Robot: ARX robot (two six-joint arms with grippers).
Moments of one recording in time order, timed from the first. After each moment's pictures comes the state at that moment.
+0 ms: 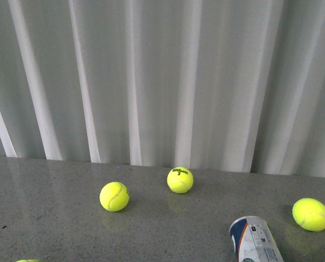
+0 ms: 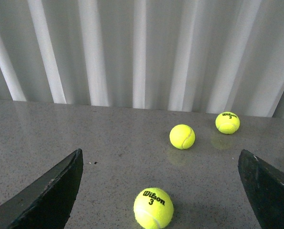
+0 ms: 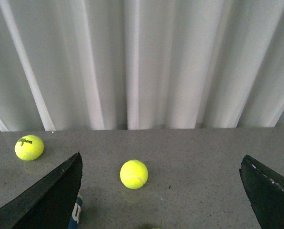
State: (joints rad) left arm 0.00 0.00 0.02 0.00 0.00 0.00; right arm -0.18 0.72 0.39 0.22 -0.06 -0.02
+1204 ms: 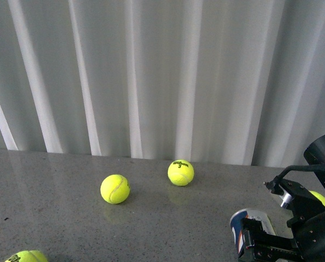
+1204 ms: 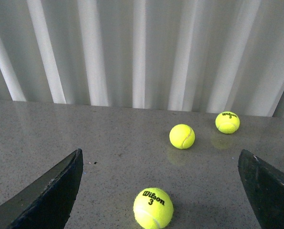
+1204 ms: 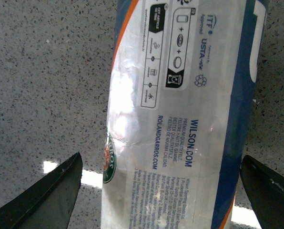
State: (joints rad) left arm 0.00 0.00 0.02 0.00 0.00 0.00; right arm 0.17 1.91 0.89 -0.07 -0.21 0.26
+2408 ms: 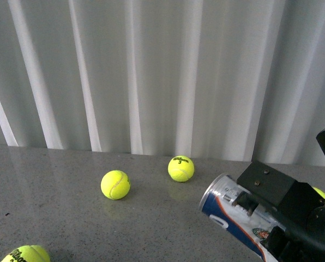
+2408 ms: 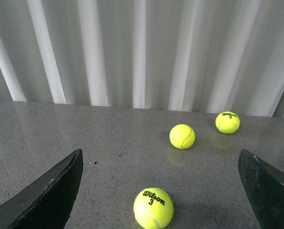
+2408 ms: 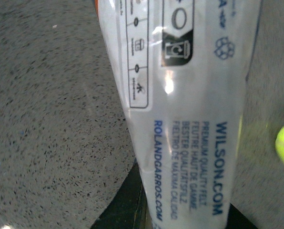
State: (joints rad) left arm 0.00 0.00 0.02 0.00 0.00 0.00; right arm 0.28 1.72 0.70 0.17 -0.02 -0.56
